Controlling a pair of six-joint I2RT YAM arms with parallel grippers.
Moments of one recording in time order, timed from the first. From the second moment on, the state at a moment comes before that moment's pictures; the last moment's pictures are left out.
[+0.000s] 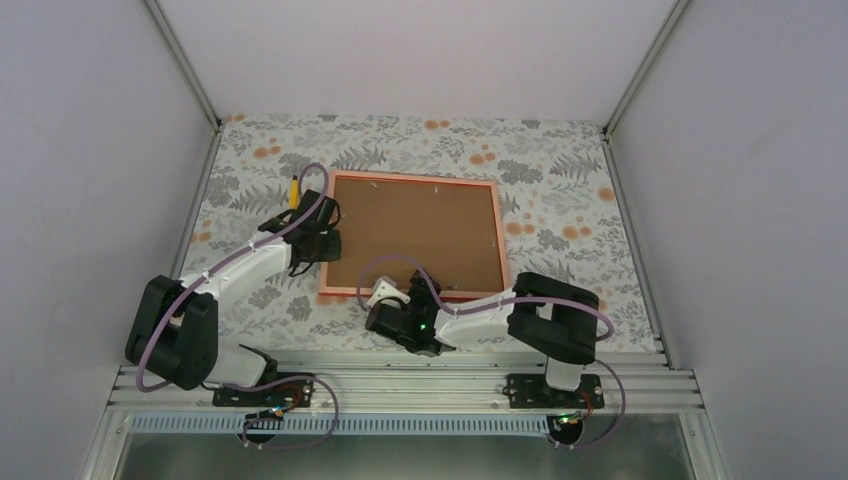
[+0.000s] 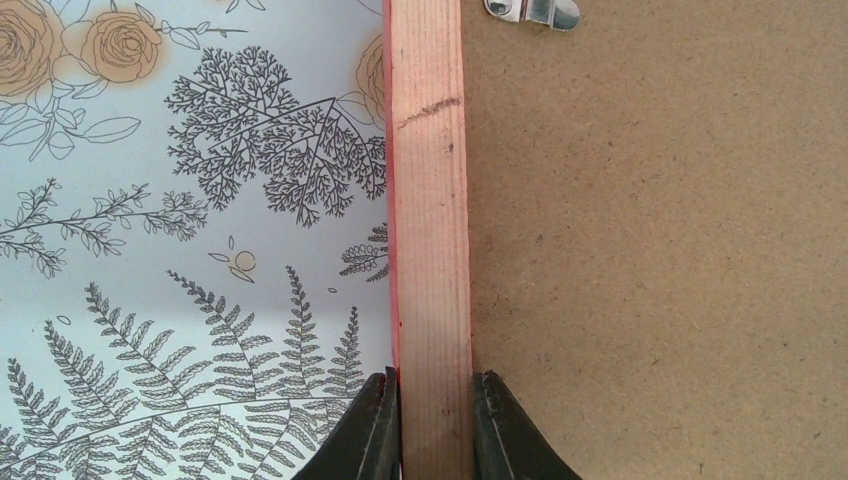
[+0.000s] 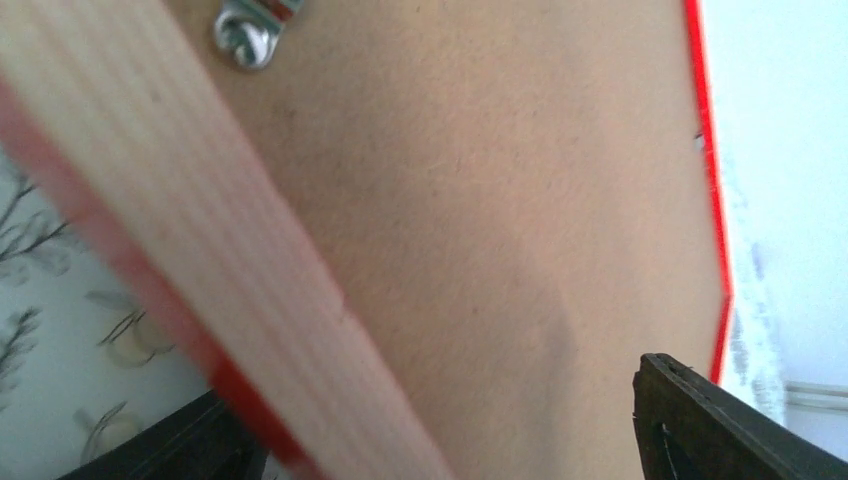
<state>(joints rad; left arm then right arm) -0.41 1.39 0.84 -0.55 -0.13 -0.42 1.31 1.79 0.85 -0.18 0.85 0.00</state>
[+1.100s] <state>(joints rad) -0.33 1.26 0.82 -0.52 0.00 -0.41 1.32 1.81 0.82 0.05 1.06 -0.40</state>
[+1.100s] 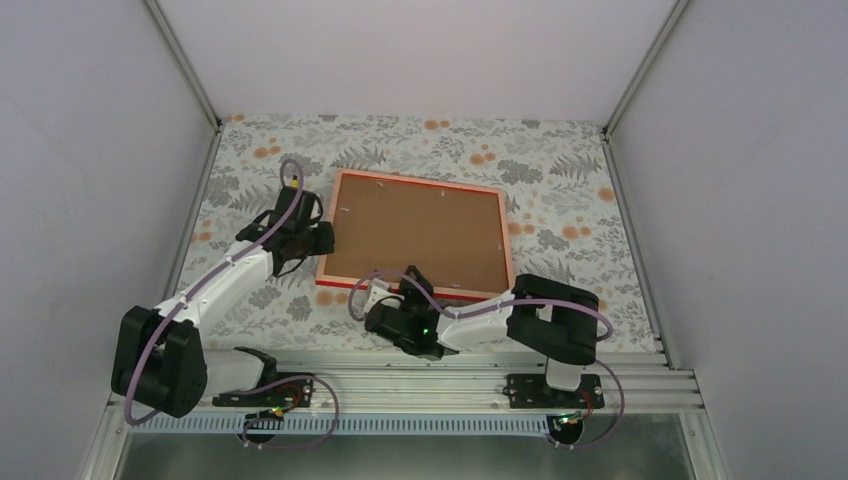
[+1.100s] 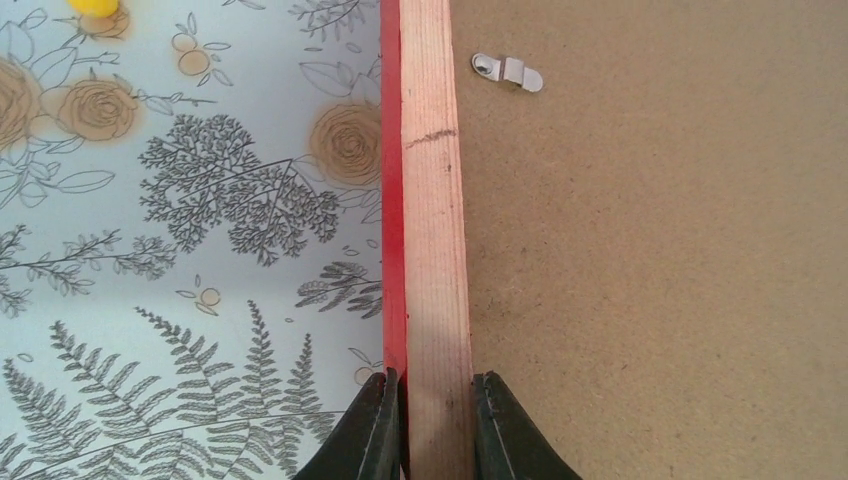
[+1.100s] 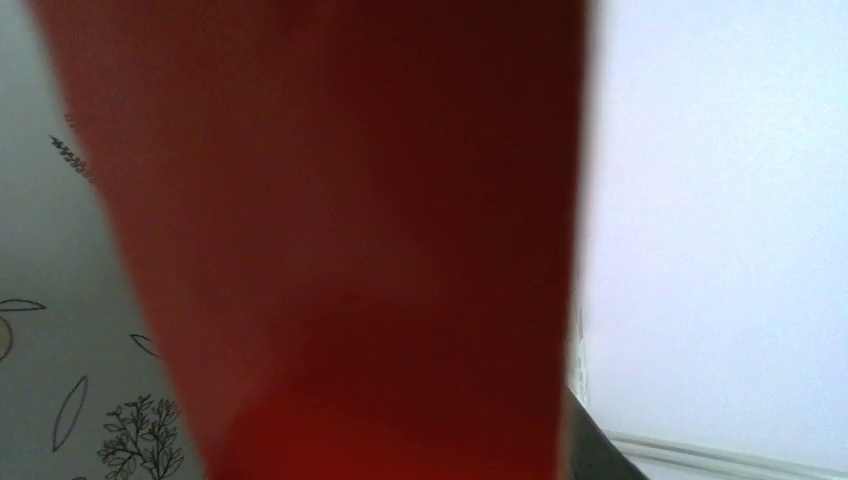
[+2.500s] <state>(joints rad) -0.22 0.41 0.72 -0.55 -0.15 -0.65 1.19 1.27 0.95 0.01 0.67 -0.34</state>
